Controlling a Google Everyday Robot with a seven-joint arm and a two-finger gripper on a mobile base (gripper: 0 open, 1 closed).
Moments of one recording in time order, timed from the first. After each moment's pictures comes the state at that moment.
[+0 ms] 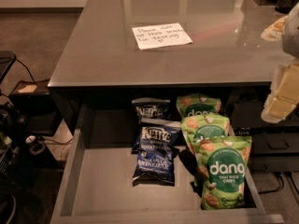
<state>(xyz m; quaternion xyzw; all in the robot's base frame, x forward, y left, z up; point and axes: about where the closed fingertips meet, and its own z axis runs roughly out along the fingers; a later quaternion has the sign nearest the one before) 0.438 -0.217 0.976 -0.60 0.78 -0.03 0.16</state>
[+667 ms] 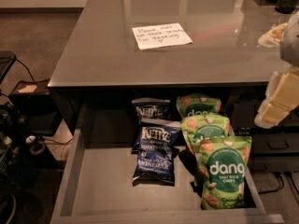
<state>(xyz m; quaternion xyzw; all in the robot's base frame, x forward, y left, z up) 0.436 -0.208 0.966 -0.60 0.78 -0.01 0.19</state>
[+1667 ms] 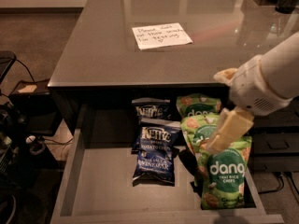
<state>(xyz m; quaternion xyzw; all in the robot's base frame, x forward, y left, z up) 0.433 -0.142 0.881 -0.59 0.76 0.09 0.24</state>
